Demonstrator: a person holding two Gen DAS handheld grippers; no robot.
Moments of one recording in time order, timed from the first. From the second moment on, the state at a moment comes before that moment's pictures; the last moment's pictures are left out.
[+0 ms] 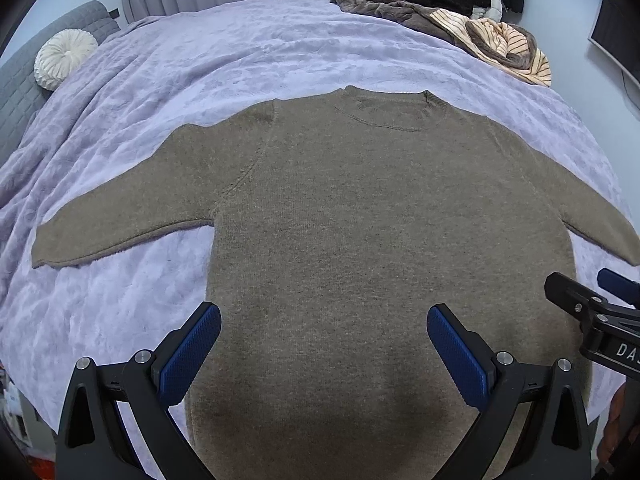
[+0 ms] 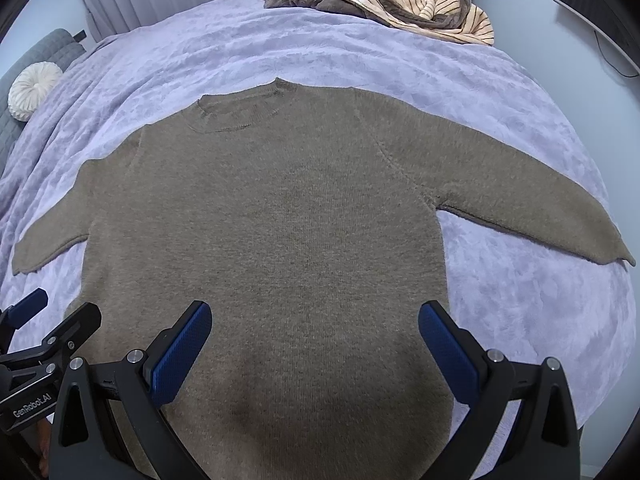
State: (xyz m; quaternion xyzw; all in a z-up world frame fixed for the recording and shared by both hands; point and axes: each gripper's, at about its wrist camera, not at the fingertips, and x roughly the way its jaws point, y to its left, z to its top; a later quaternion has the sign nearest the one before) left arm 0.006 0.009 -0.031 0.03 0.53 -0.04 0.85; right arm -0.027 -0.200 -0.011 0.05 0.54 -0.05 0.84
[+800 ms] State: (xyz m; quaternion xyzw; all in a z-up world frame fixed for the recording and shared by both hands) left arm 0.038 0.023 -0.059 0.00 0.56 -0.06 0.83; right arm 0.005 -0.203 -0.030 0.07 0.56 -0.04 0.83
